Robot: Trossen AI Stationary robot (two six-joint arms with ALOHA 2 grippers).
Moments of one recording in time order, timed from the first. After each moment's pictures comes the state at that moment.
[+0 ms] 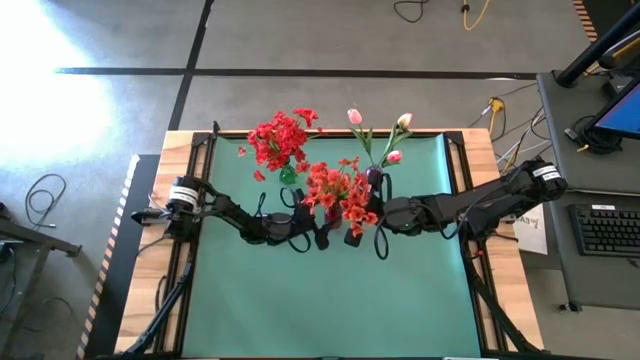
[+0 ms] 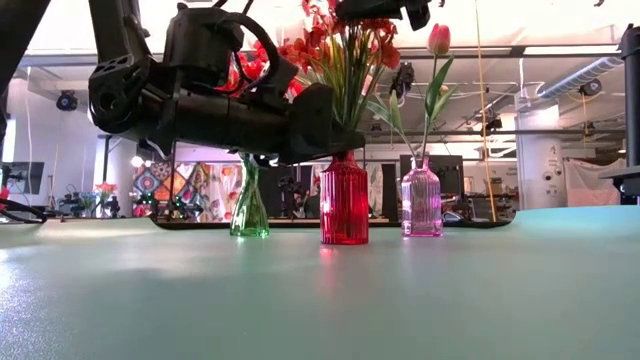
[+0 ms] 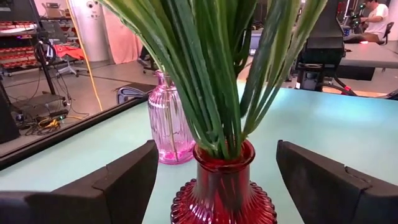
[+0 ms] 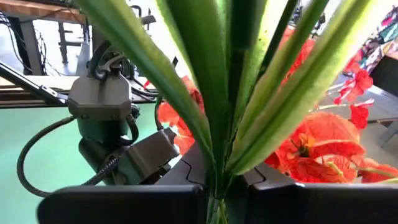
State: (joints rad) left arm -0.12 1.99 0.70 1.25 -0.59 -0.03; right arm 0.22 1.42 1.02 0.16 0.63 -0.05
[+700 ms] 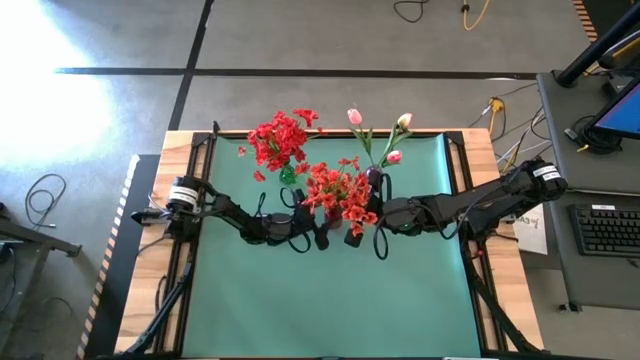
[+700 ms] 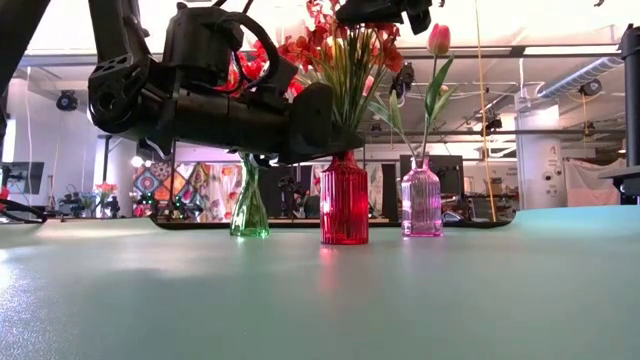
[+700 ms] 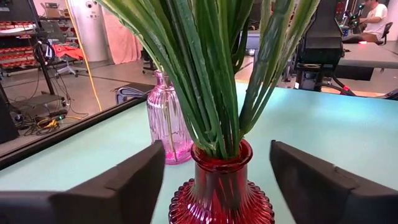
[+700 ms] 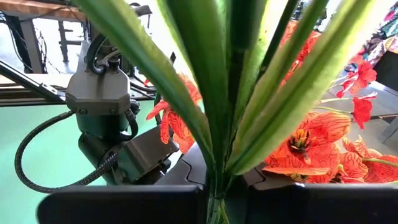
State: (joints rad) left arm -0.12 1.99 0.70 1.25 -0.59 -0.03; right arm 0.22 1.42 1.01 0.17 0.62 -0.03
